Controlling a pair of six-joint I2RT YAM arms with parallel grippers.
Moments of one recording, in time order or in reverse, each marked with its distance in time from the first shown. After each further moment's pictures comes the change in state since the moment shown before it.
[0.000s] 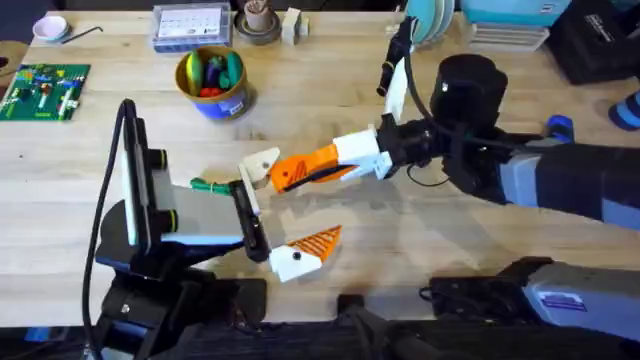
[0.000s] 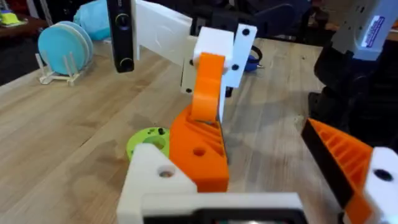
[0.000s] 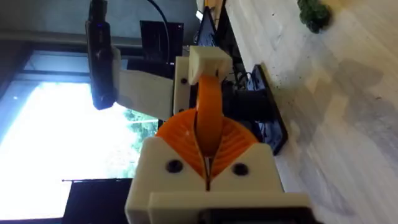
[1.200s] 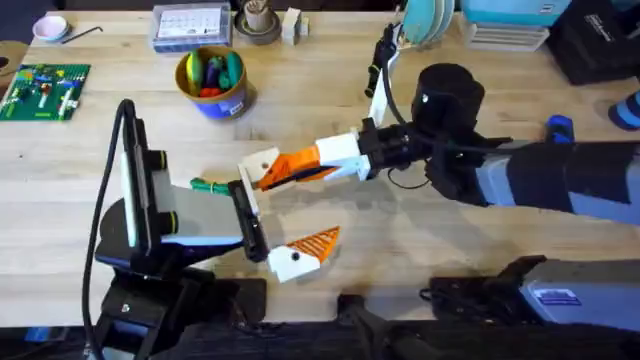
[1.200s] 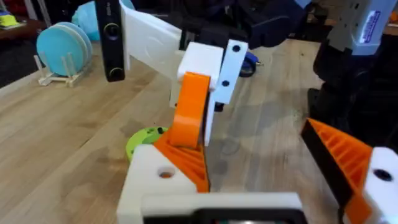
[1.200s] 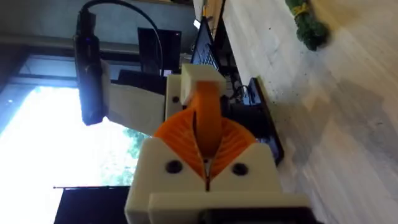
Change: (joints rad) left arm 0.021 0.006 0.000 -0.005 0.029 0.030; right arm 0.080 0.094 0.000 0.157 0.110 0.048
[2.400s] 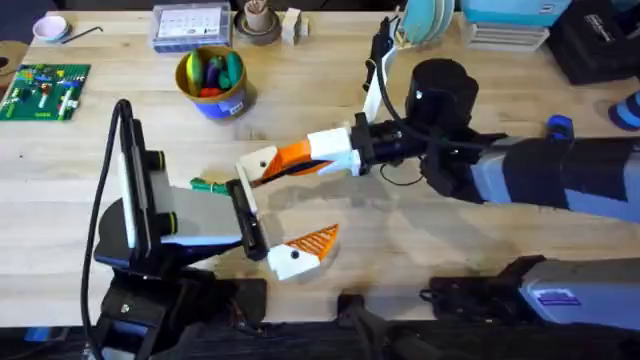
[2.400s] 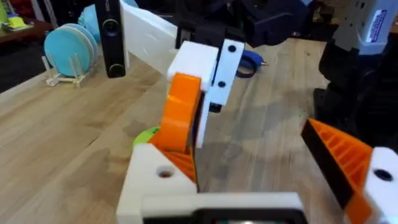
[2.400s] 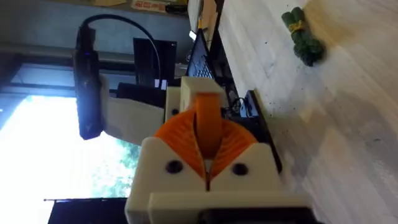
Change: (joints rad) left arm 0.009 0.000 0.000 0.000 -0.002 0.012; right arm 0.020 0.011 0.035 -0.010 0.069 -0.001
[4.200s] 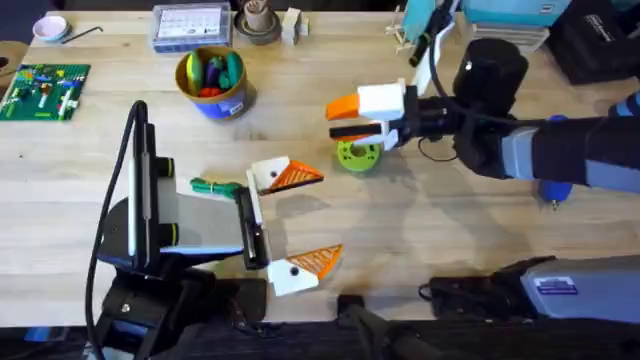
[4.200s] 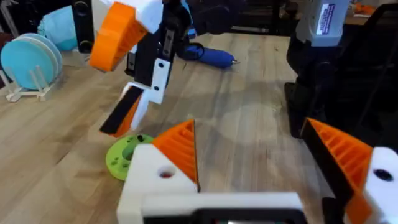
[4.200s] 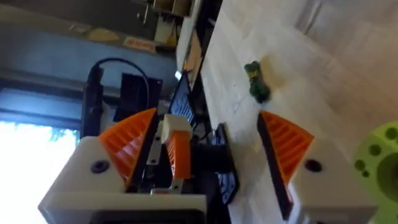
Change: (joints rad) left arm -0.026 0.000 0.000 -0.011 0.090 0.033; right arm -0.290 0.021 0.004 -0.009 -0.162 -0.153
